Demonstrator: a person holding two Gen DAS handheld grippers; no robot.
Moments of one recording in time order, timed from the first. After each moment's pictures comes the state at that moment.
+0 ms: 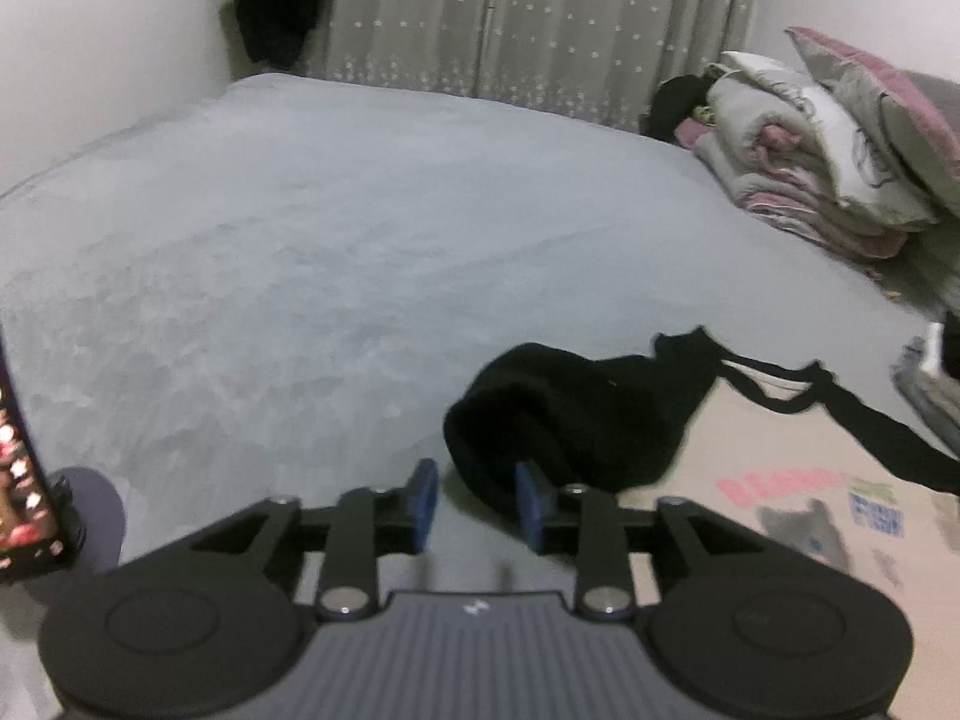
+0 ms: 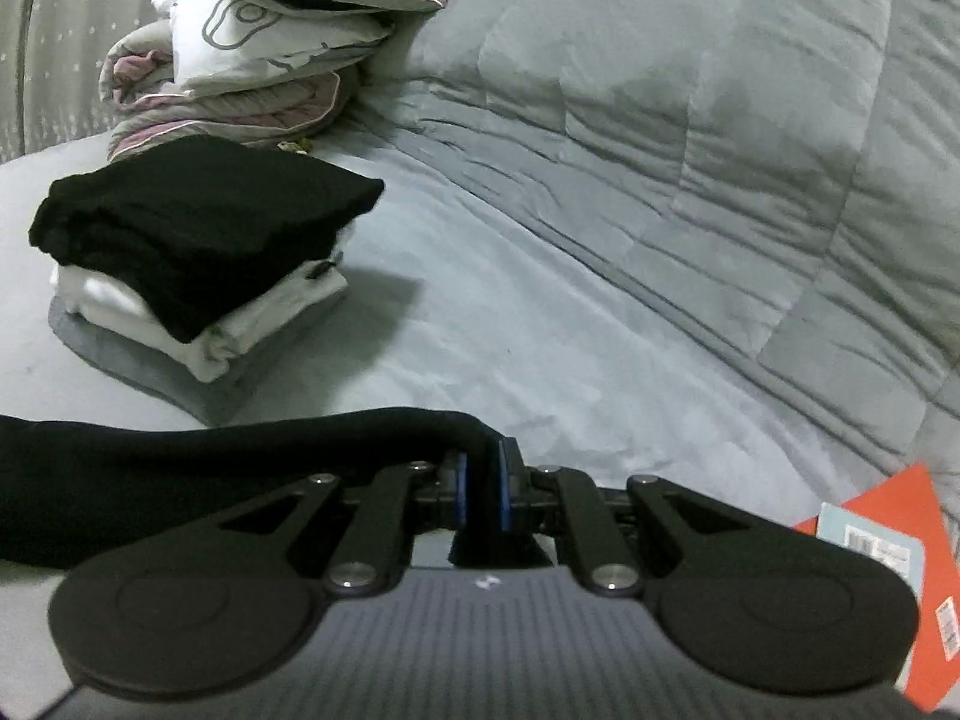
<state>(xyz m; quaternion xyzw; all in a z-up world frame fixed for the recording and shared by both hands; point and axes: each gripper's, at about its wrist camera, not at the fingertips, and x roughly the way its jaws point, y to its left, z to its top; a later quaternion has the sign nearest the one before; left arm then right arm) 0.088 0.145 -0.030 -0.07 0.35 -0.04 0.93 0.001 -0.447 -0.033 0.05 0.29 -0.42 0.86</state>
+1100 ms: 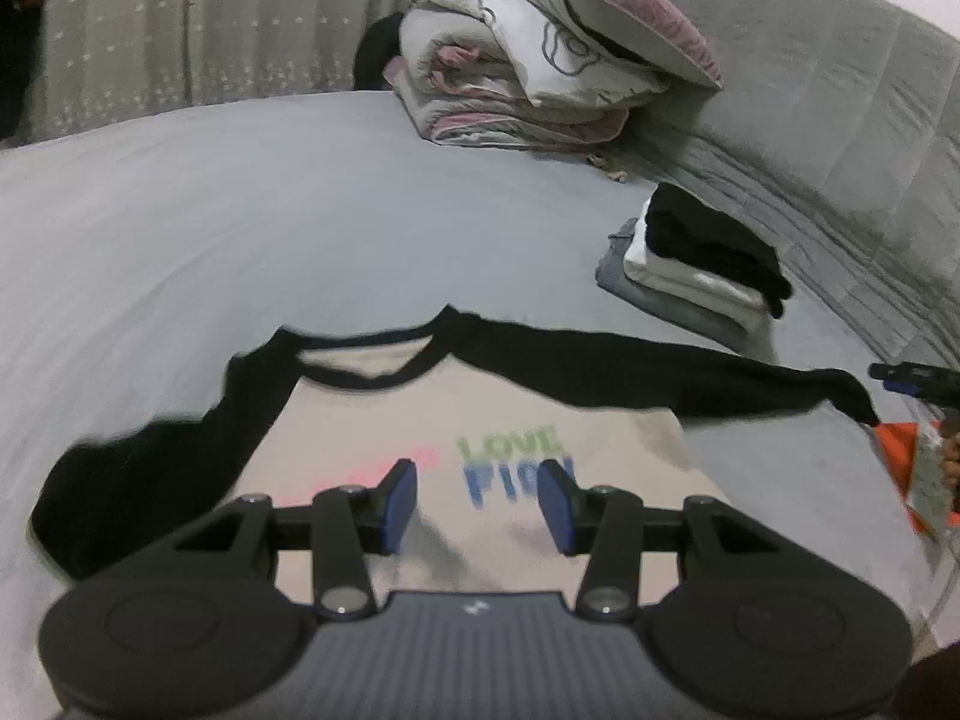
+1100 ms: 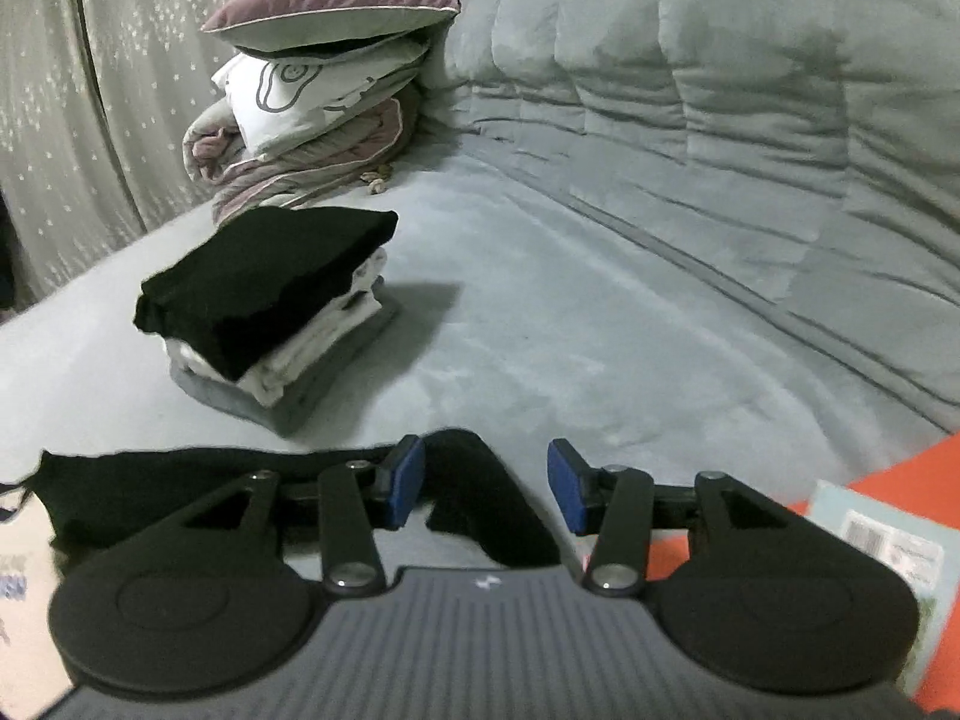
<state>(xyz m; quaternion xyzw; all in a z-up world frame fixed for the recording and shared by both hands) 0.116 -0.051 0.009 0.03 0.37 -0.28 0.89 -0.077 -0.510 -0.002 0.19 0.27 -0.26 0.91</state>
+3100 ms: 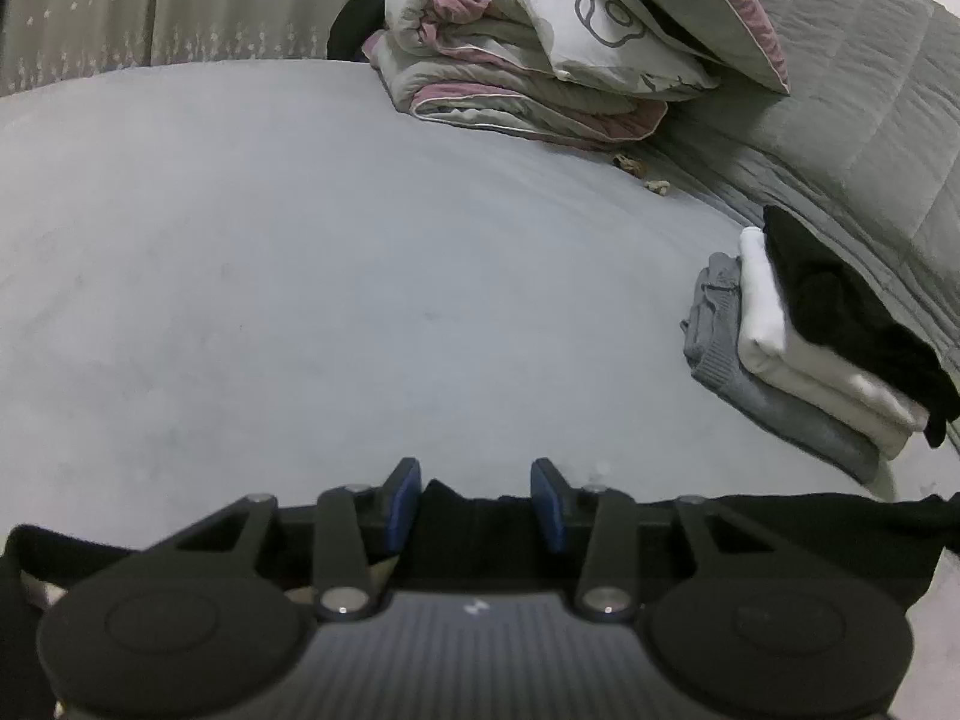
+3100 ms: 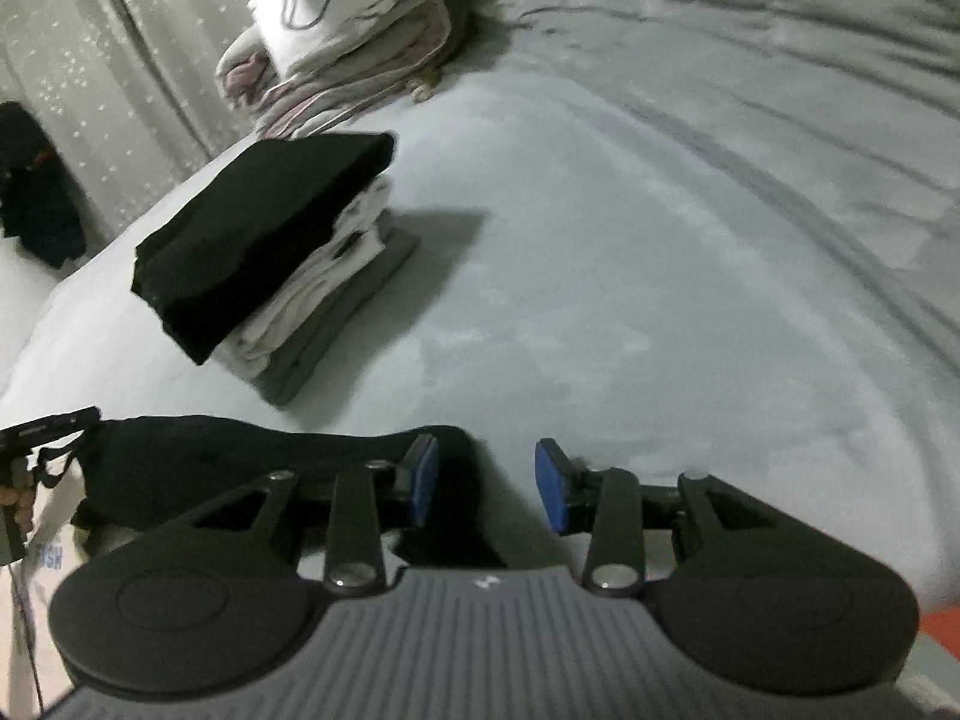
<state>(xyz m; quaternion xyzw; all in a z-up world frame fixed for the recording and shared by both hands) 0.288 -0.157 -0.083 -0.03 0.37 -0.31 0.87 -0.043 -0.579 -0.030 0.25 0.35 -0.14 0.89</state>
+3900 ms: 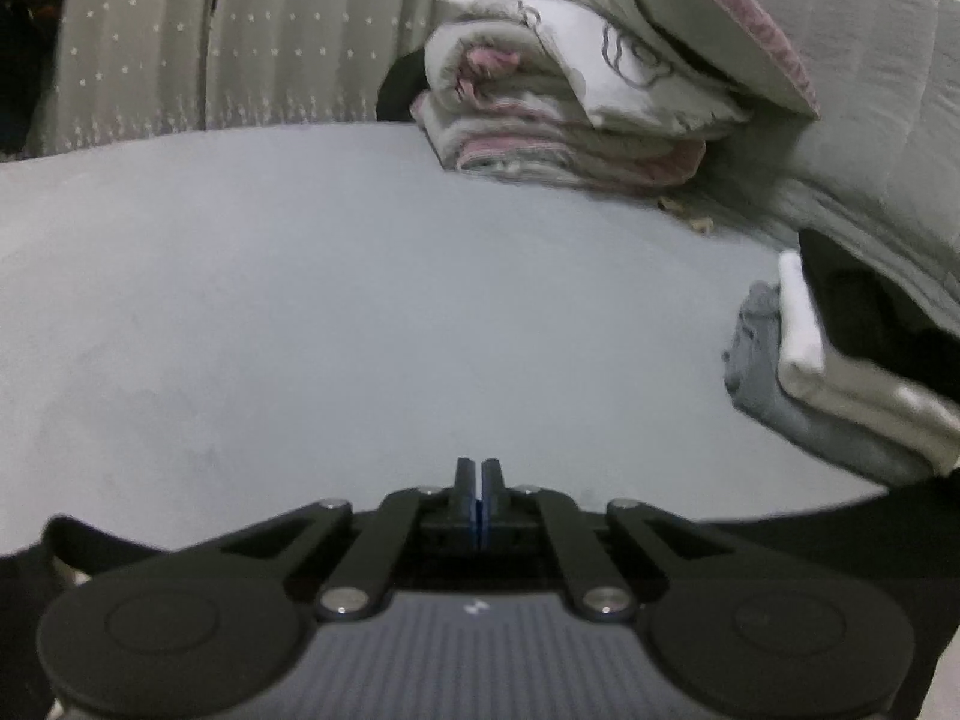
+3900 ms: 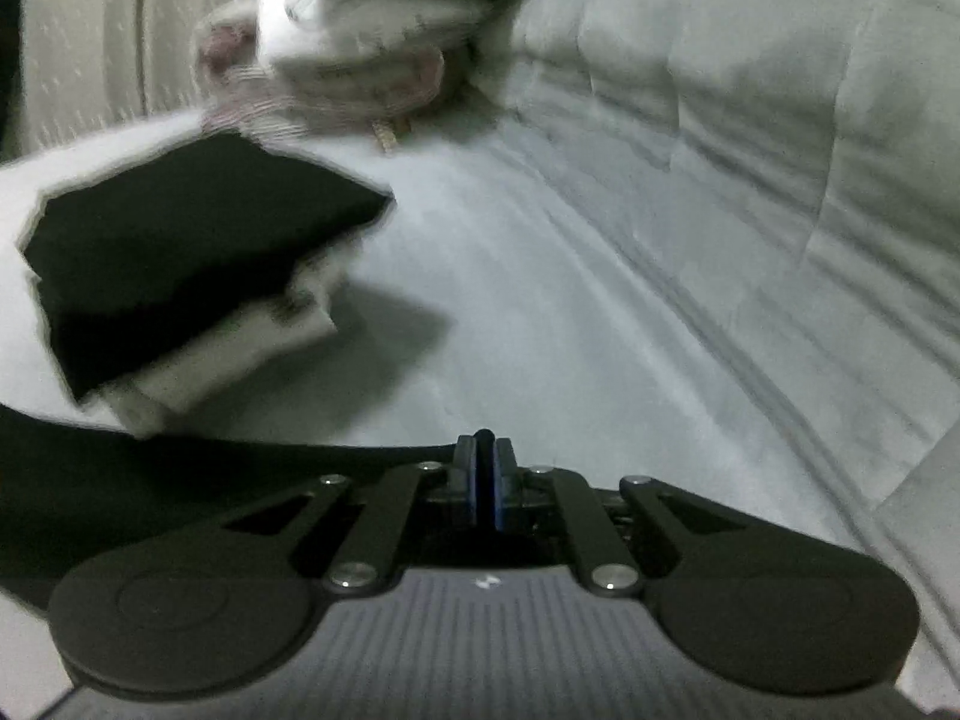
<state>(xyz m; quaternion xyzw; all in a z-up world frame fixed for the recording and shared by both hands) 0.266 -0.171 -0.083 0.01 0.31 -0.24 0.92 0.031 -0.556 -0.038 0.05 0.34 -0.26 0.90</state>
